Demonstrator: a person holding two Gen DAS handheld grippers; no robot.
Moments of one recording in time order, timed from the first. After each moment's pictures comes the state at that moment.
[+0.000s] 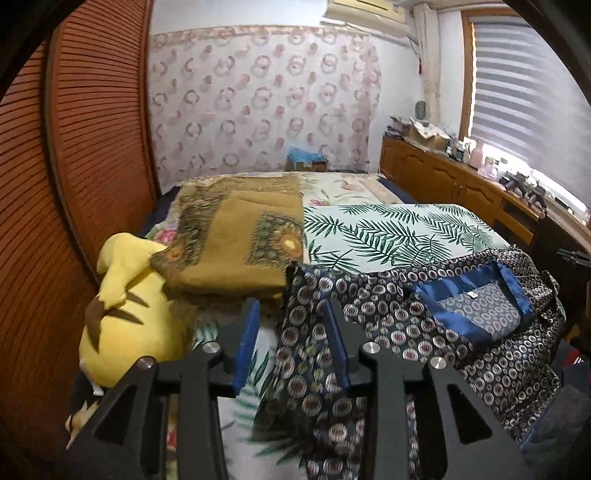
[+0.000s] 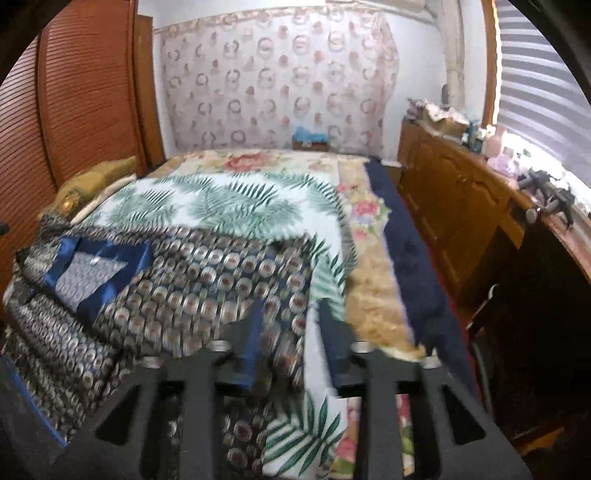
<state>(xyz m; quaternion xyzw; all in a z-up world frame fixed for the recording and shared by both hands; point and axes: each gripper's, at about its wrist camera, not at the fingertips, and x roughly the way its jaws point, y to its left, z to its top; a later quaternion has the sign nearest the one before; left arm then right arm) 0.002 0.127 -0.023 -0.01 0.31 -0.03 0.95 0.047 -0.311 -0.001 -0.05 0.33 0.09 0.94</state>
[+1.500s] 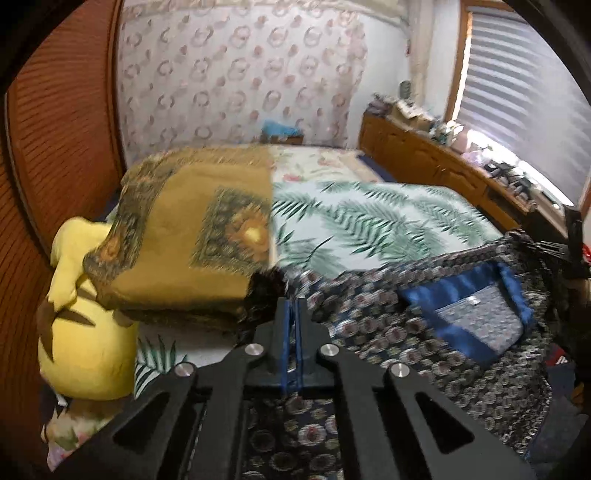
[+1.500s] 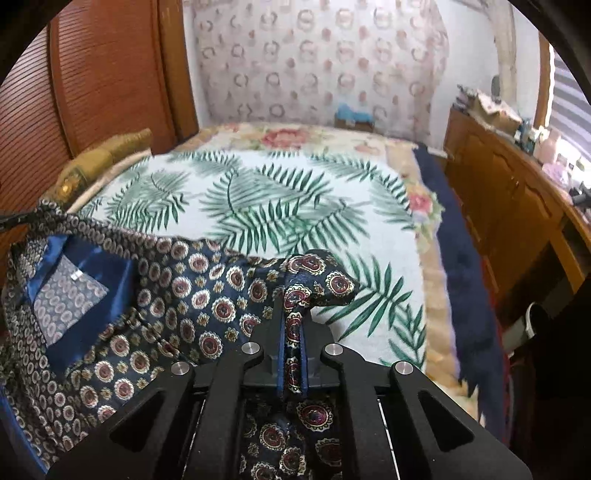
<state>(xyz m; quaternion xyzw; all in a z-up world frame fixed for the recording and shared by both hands) 0.054 0.117 -0.040 -0.04 0.34 -0.09 0.94 0.138 -0.267 -0.038 -0.07 0.37 0.17 0.91</state>
